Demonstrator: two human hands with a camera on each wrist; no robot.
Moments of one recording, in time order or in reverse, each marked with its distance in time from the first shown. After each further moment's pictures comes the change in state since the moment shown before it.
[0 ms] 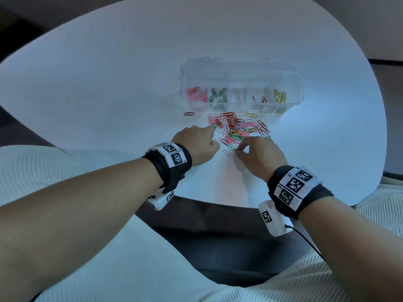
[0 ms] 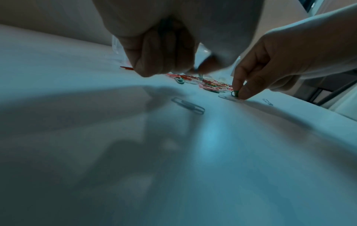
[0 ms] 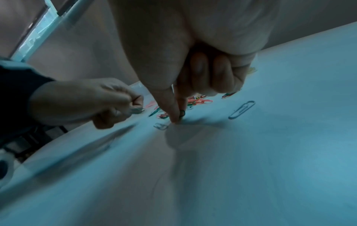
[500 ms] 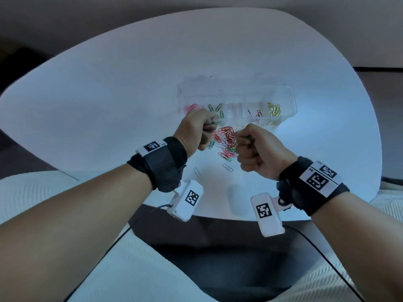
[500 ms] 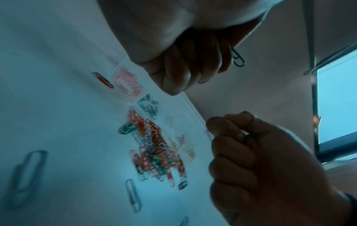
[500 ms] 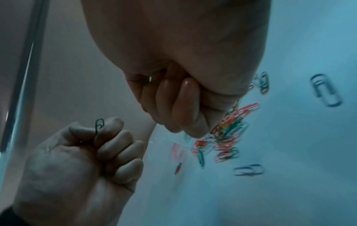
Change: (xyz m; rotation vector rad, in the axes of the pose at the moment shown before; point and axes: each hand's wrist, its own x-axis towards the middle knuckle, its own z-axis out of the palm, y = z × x) left_hand -0.001 0.026 -0.070 -1.289 -0.045 0.043; right_hand 0.003 -0.030 -0.051 1.234 -0.446 0.111
